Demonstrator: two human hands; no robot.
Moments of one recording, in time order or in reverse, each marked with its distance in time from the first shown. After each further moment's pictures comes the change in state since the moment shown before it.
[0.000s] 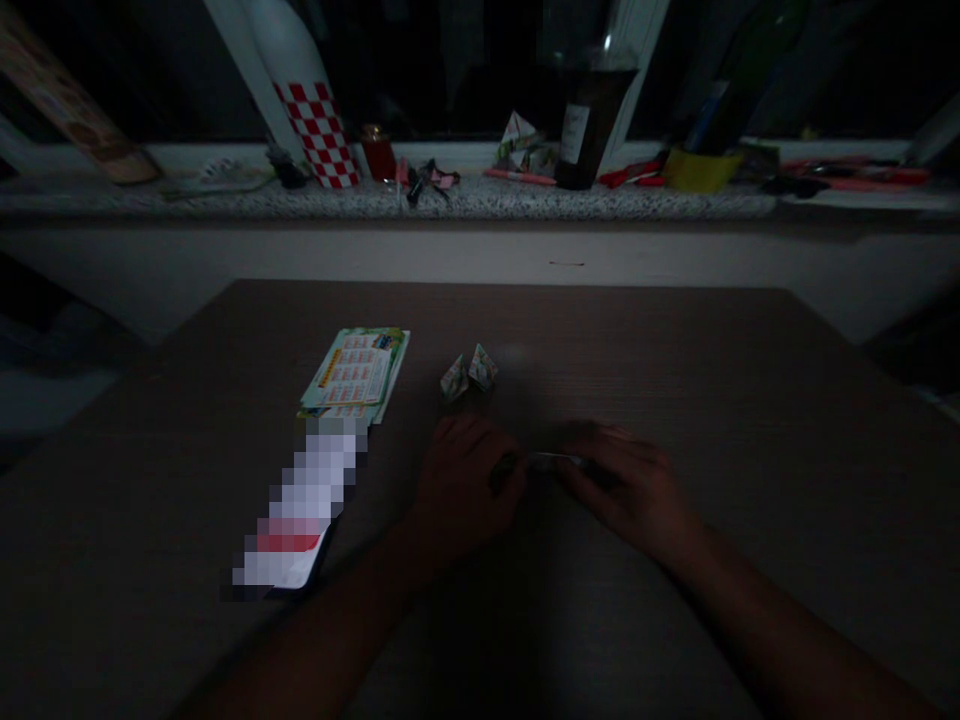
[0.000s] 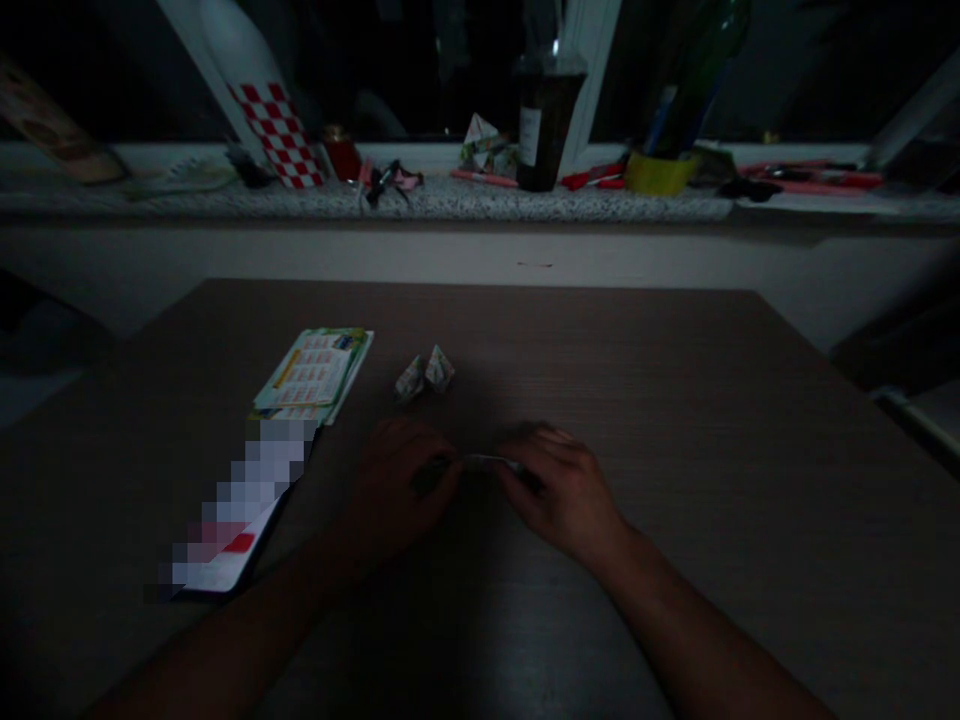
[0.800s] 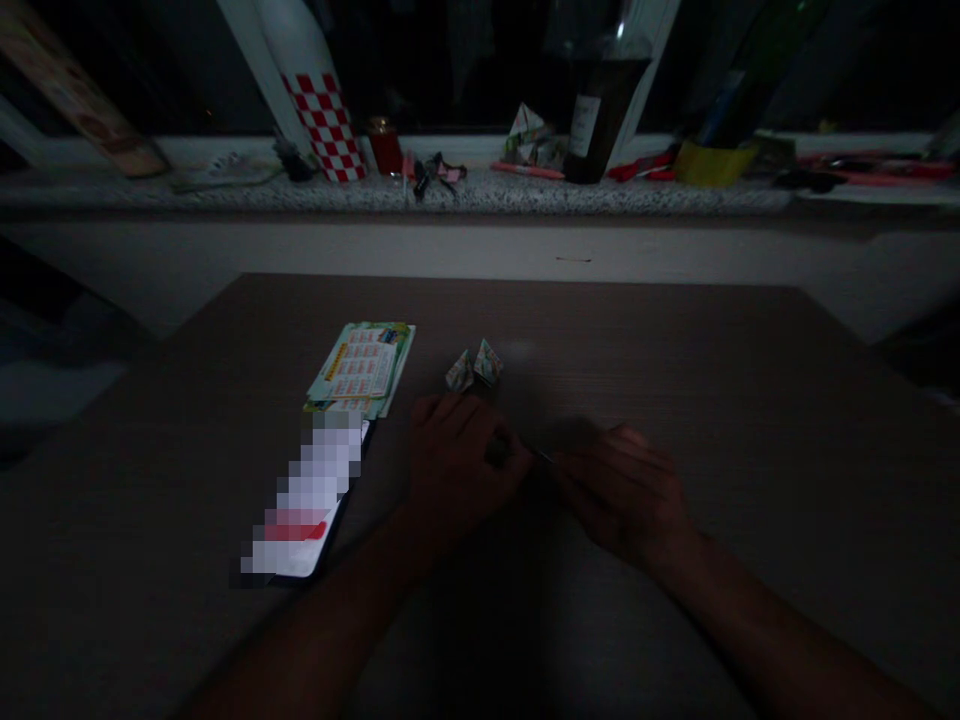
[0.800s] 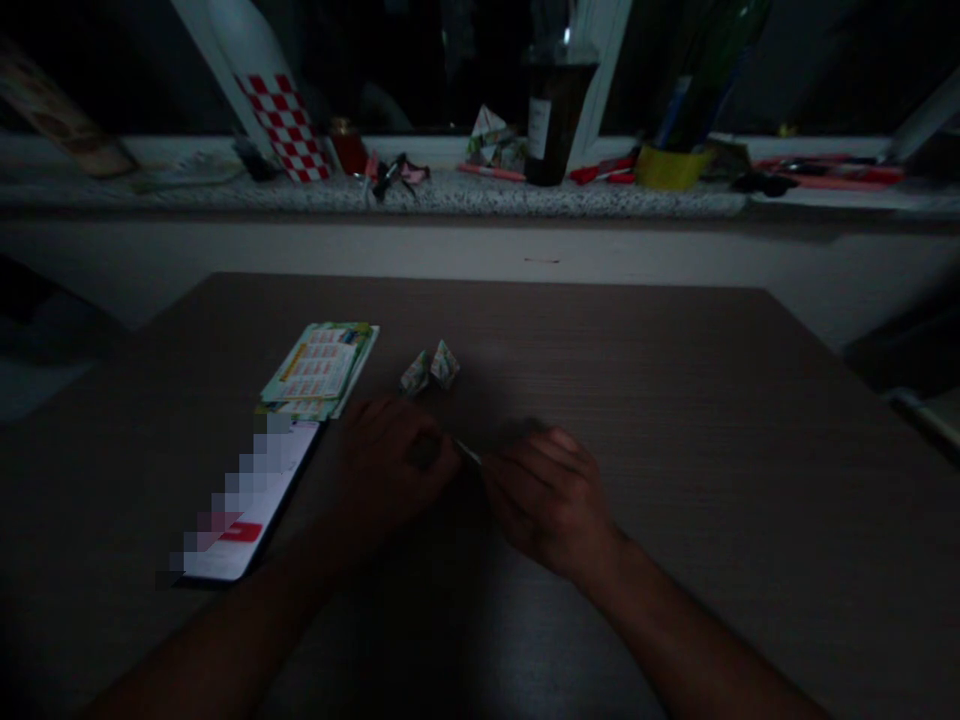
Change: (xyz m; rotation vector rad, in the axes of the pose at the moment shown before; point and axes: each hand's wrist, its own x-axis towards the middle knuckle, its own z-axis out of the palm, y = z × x) left_hand 0.013 0.002 -0.006 0.227 0.149 -0.061; right_hand 0.001 -0.014 0.003 -0.142 0.115 -0.240
